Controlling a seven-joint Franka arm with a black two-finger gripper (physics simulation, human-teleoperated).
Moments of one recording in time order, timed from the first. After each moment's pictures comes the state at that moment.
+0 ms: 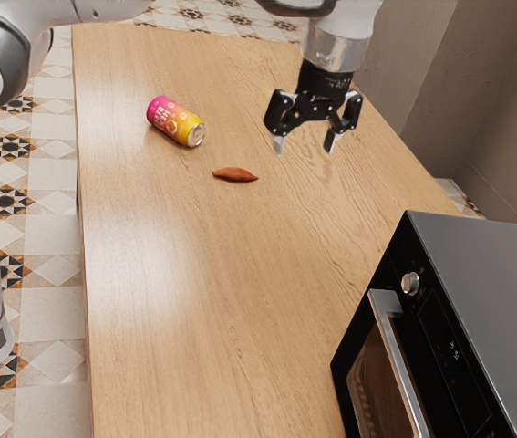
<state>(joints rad) -0.02 0.00 -0.21 -1.33 0.02 1.35 -1.91</state>
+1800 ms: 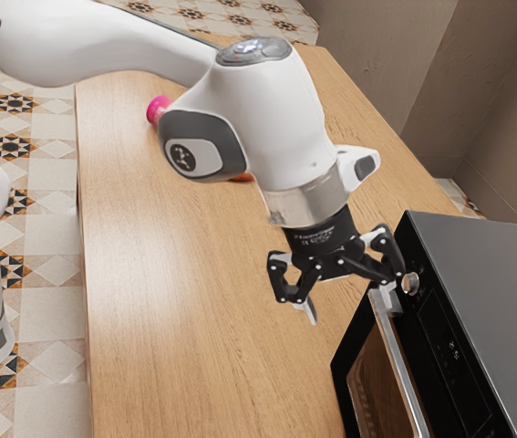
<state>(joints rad) -0.27 -0.17 -0.45 -1.82 0.07 2.25 -1.97</state>
